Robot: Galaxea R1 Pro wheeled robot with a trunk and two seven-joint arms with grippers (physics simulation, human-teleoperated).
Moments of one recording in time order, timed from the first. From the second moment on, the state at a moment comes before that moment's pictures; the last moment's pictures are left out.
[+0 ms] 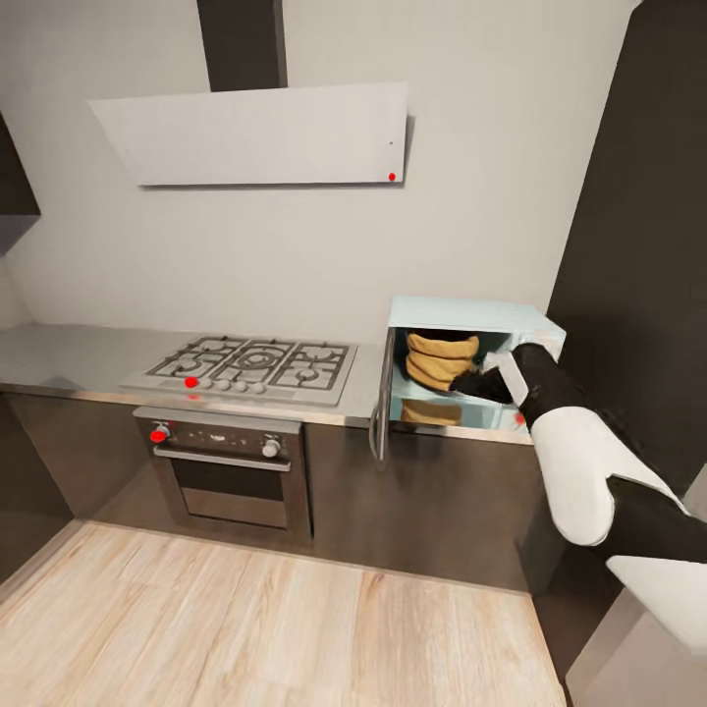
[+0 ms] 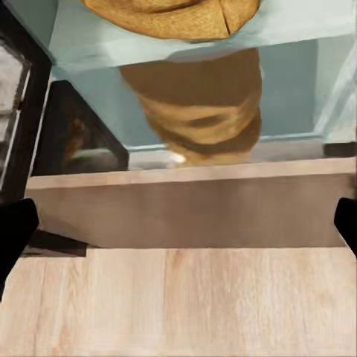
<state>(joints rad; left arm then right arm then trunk) 0.00 -0.01 0.01 -0.03 0.19 -0.11 0.09 -1.30 -0.02 -0.31 -0.49 0.08 0.89 0.01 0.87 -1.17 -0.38</state>
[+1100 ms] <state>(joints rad) 0.00 -0.01 0.01 -0.03 0.19 -0.11 0.09 -0.96 0.07 -0.31 -0.43 0.09 -0.13 0.00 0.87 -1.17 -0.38</state>
